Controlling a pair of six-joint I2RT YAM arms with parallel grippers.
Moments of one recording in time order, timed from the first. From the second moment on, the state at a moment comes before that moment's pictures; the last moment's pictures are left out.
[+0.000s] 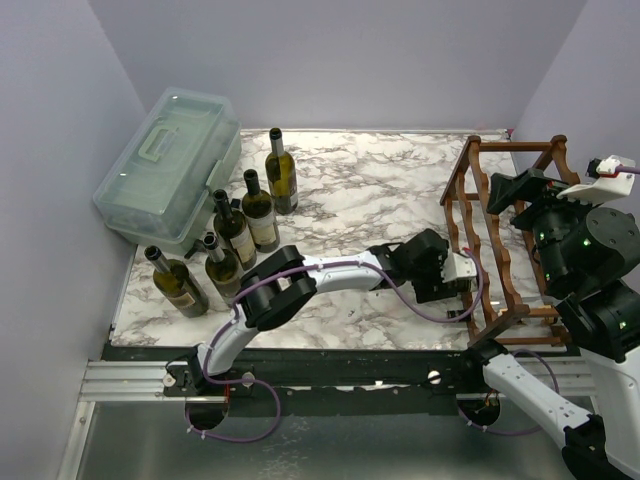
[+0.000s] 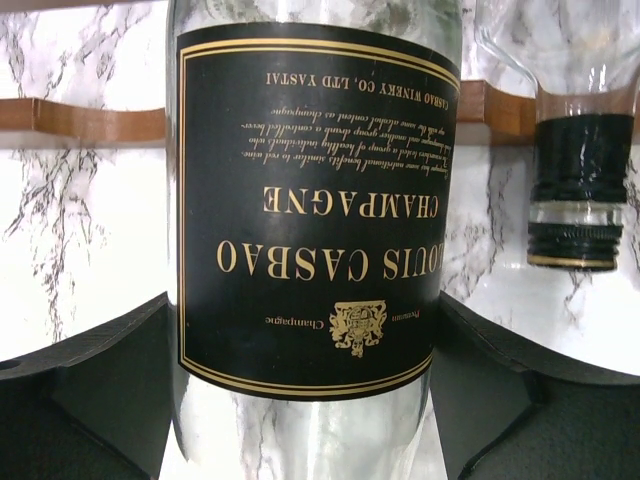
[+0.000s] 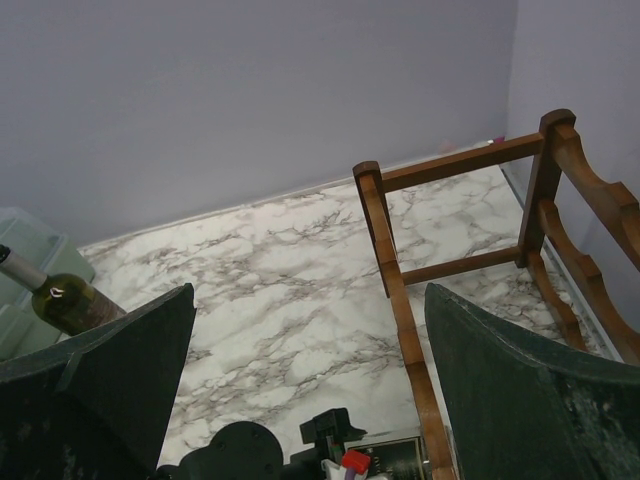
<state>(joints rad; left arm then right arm) -1.14 2.20 1.63 -0.05 0.18 0.38 0.40 0.73 1.37 -0.64 0.50 0.24</state>
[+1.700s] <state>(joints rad) -1.14 2.10 1.68 -0.19 0.23 0.37 0.40 0.75 1.37 -0.65 0.44 0.27</state>
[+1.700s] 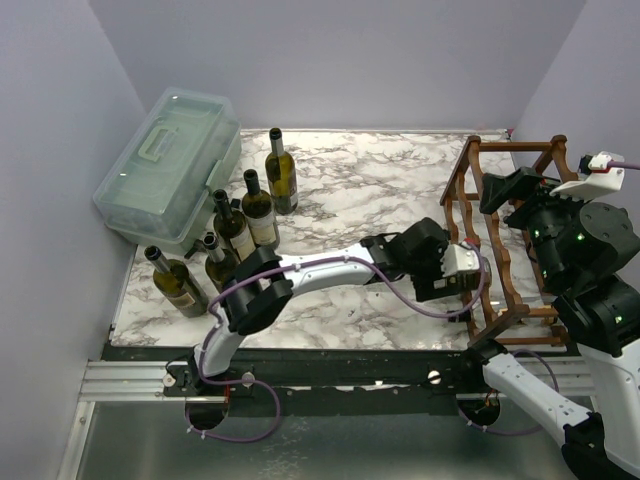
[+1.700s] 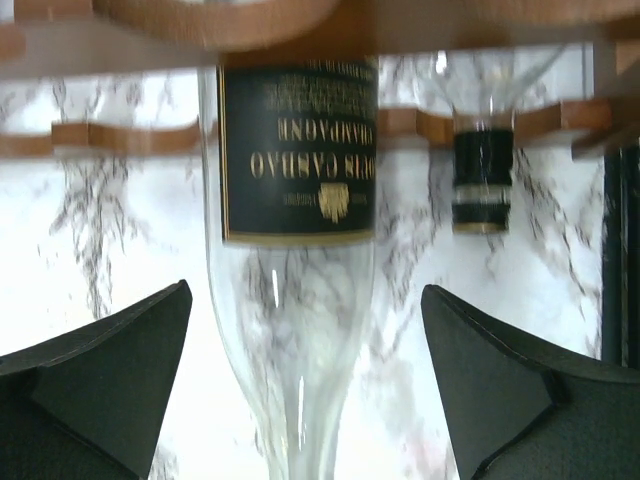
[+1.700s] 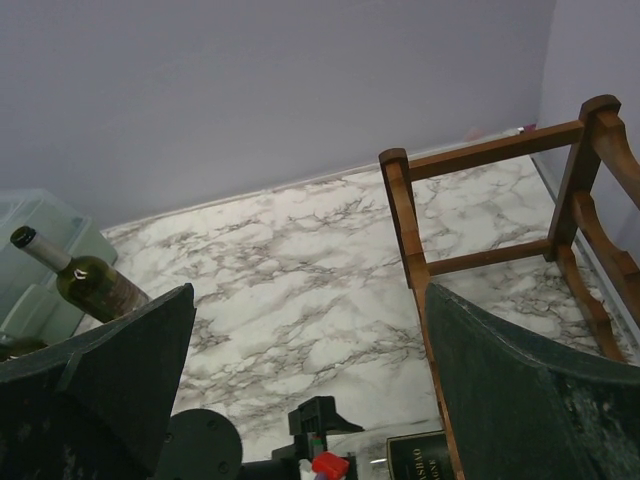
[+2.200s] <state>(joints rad) -1.07 1.83 1.27 -0.16 0.09 0.32 0.40 0.74 1.36 -0.65 0.43 0.27</state>
